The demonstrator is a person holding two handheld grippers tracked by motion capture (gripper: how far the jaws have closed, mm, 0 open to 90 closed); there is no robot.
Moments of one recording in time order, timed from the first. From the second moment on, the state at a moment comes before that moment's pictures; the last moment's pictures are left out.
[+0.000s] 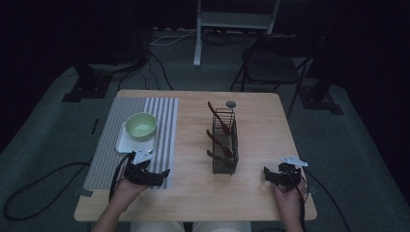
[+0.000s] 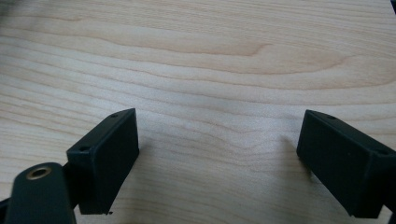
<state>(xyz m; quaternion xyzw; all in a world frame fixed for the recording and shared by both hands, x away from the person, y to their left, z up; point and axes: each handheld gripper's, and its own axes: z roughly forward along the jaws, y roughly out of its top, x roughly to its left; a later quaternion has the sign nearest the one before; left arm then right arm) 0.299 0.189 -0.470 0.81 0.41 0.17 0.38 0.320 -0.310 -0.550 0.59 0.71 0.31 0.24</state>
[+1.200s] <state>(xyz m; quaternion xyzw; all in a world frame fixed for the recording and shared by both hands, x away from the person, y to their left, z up) 0.329 0.140 -0.428 0.82 0.36 0.18 0.41 0.320 -0.310 -0.550 0.59 0.71 0.31 0.24</state>
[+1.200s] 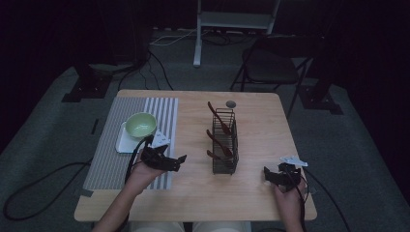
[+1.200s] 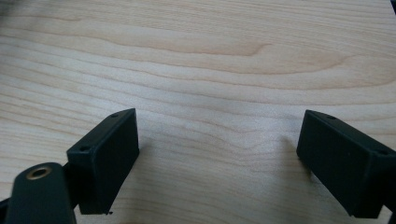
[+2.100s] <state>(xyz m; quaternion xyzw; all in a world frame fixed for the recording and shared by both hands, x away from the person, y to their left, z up) 0.350 0.106 -0.402 0.81 0.34 0.18 0.44 0.320 -0.310 -0.550 0.59 0.71 0.31 0.24</state>
